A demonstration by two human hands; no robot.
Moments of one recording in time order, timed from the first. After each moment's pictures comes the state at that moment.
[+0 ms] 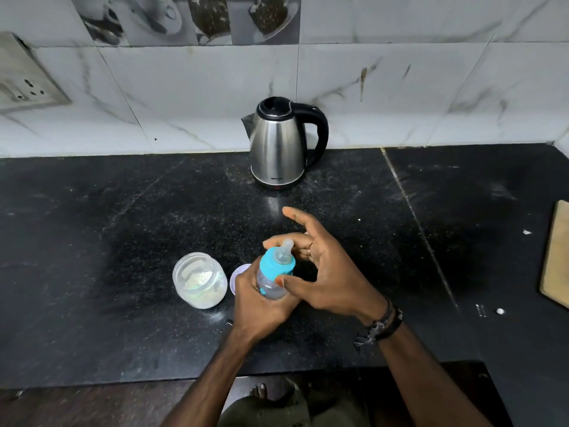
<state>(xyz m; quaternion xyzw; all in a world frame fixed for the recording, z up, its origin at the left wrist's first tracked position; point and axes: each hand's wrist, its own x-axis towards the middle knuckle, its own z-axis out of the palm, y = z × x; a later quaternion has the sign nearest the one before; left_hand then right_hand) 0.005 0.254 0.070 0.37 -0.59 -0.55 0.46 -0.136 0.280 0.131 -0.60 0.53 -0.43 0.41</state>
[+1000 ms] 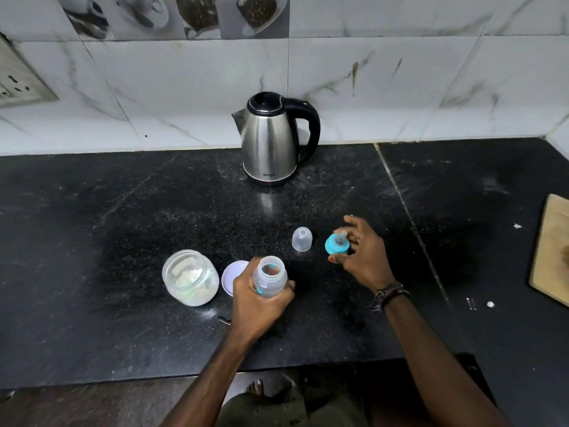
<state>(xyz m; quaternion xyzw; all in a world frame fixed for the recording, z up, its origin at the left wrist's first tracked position) -0.004 0.254 0.039 0.45 -0.62 -0.46 0.44 -0.238 0.268 0.034 -0.46 0.73 -0.42 0.26</state>
